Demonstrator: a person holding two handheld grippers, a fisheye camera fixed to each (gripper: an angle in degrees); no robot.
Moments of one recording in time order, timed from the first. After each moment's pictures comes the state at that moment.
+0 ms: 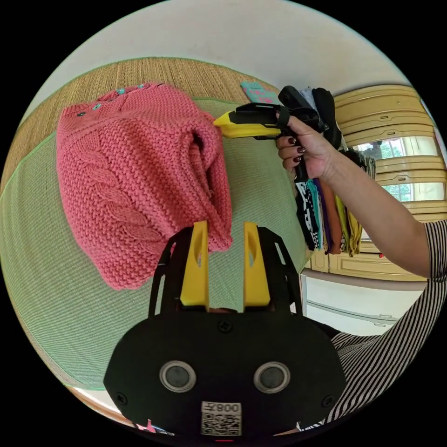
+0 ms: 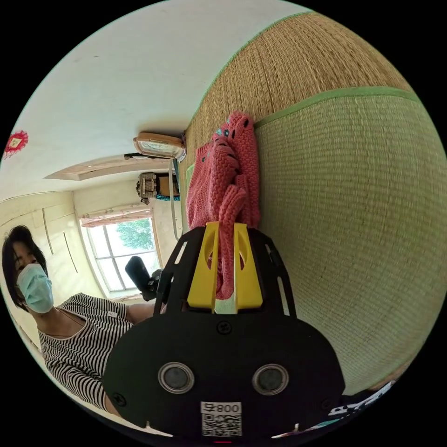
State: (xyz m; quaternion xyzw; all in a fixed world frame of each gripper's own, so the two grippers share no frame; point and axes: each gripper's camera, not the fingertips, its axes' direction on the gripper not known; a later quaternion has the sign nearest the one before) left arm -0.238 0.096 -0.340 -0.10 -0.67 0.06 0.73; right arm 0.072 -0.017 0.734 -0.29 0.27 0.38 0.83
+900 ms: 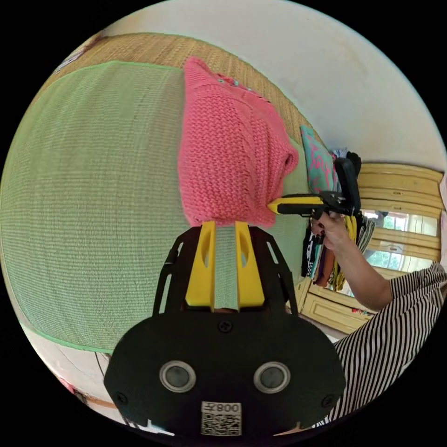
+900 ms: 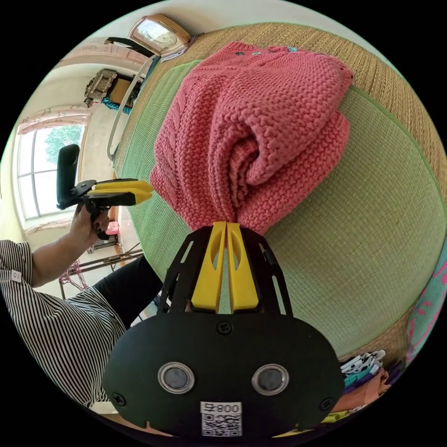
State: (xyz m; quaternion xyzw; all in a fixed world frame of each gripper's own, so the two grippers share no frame) left arm -0.233 0.113 -0.420 0.08 -0.65 -0.06 0.76; right arm 0.077 0.099 0.804 -0.56 0.35 0.20 0.72
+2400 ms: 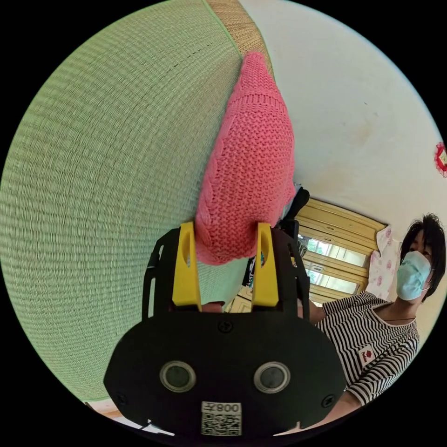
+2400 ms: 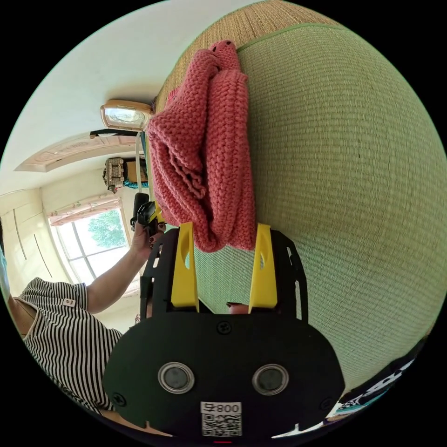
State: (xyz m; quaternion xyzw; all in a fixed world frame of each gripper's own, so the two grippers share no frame) left arm -0.230 0.118 -0.566 0.13 -0.42 -0.11 0.89; right arm 0.135 0.171 0.623 -0.33 0.31 0.41 0.79
